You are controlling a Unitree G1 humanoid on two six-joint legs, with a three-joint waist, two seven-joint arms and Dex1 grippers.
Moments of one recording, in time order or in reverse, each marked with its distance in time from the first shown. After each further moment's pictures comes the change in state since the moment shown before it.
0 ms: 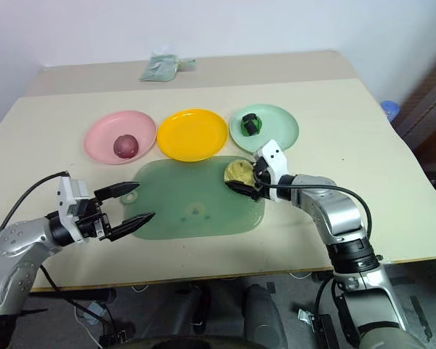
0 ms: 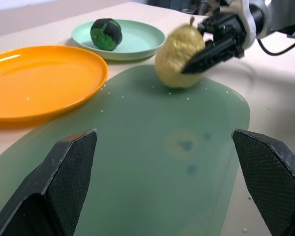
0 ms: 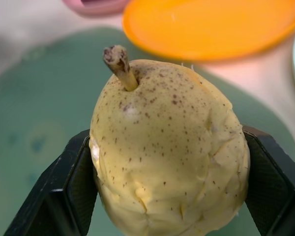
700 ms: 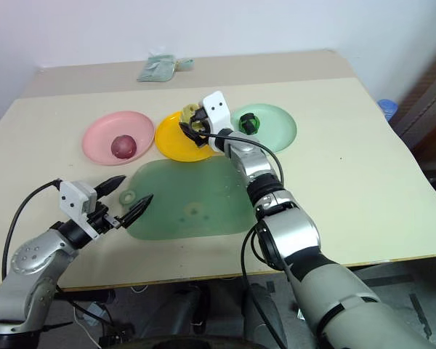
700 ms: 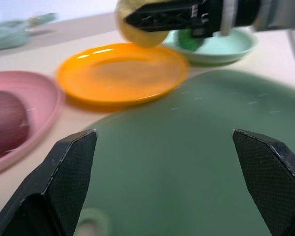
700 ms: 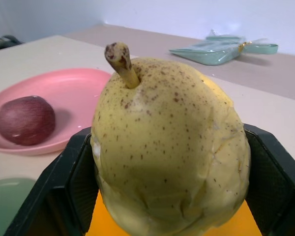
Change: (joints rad) left arm 0.055 -0.221 -0.014 -0.068 0.216 -0.030 0.416; right arm -0.652 0.466 -0.050 1.233 -0.282 -0.776 -0.293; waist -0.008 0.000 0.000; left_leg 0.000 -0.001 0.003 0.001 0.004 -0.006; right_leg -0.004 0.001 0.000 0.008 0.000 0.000
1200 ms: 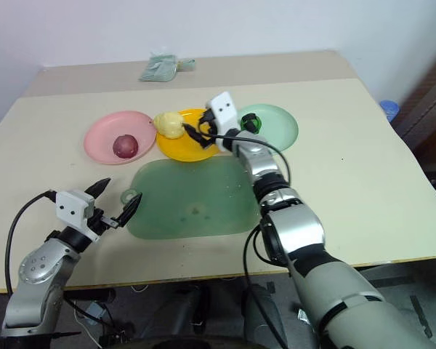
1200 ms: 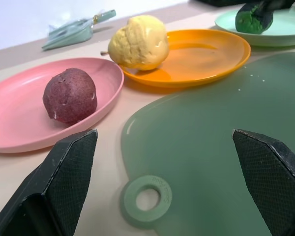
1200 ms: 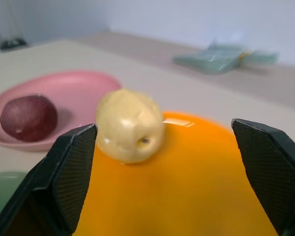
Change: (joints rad) left arm 0.023 -0.049 0.009 0.169 0.085 -0.232 0.004; right arm 0.173 -0.146 -0.057 -0.285 0.021 -0.009 0.209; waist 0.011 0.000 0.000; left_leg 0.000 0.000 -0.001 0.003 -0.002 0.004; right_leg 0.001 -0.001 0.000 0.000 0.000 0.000
